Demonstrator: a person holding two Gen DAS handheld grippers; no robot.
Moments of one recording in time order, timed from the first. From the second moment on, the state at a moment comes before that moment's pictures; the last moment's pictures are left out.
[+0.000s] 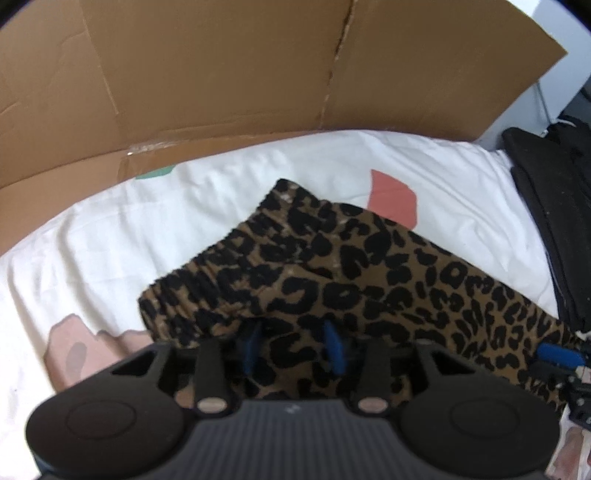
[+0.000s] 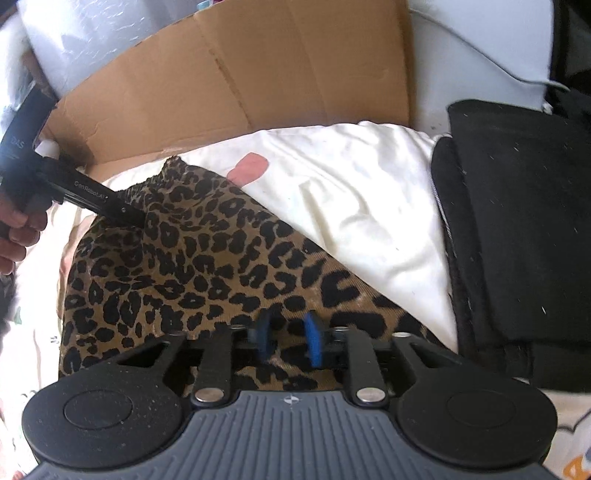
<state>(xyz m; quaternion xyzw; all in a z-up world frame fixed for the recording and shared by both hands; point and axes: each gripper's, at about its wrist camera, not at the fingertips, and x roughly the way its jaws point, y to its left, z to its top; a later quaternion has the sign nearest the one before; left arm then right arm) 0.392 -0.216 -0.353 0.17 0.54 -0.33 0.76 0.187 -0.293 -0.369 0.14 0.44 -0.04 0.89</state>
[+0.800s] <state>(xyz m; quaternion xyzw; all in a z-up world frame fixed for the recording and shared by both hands) 0.355 -0.168 -0.361 0.16 0.53 -0.33 0.77 0.191 -0.260 -0.363 0.12 0.45 -0.01 0.89</state>
